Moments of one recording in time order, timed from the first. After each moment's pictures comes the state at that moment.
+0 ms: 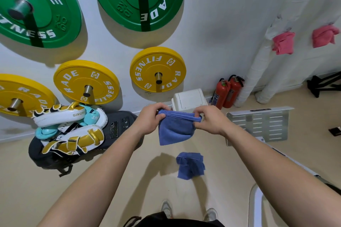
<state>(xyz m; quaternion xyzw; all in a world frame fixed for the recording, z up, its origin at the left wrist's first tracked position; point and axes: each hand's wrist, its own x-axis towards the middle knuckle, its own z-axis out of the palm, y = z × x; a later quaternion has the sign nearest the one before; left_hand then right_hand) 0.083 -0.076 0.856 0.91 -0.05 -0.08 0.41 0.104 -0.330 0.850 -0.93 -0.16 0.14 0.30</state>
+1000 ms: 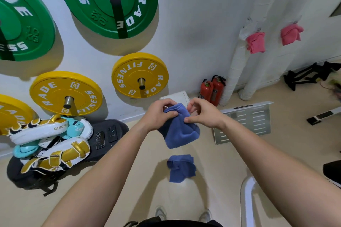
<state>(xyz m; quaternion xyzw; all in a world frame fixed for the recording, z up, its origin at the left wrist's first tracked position) 0.106 -0.167 0.876 0.88 -0.14 -0.09 0.45 0.101 -0.386 0.874 -0.85 -0.08 0.16 0.49</state>
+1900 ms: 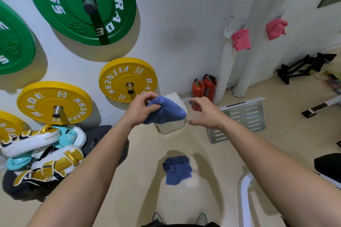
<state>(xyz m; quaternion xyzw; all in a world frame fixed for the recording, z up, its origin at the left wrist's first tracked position) 0.131 -0.208 0.893 0.88 -0.12 -0.06 0.45 0.113 -0.478 0.851 -0.93 -0.07 0.13 0.35</state>
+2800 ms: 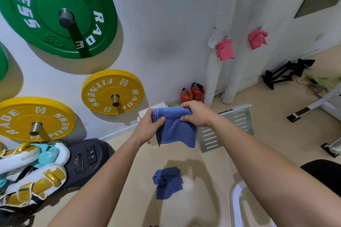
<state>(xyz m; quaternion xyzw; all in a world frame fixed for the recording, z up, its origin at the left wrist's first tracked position) 0.152 -0.292 0.849 0.87 -0.03 -0.11 0.48 0.162 -0.516 0.885 -0.92 -0.10 0.15 0.36</state>
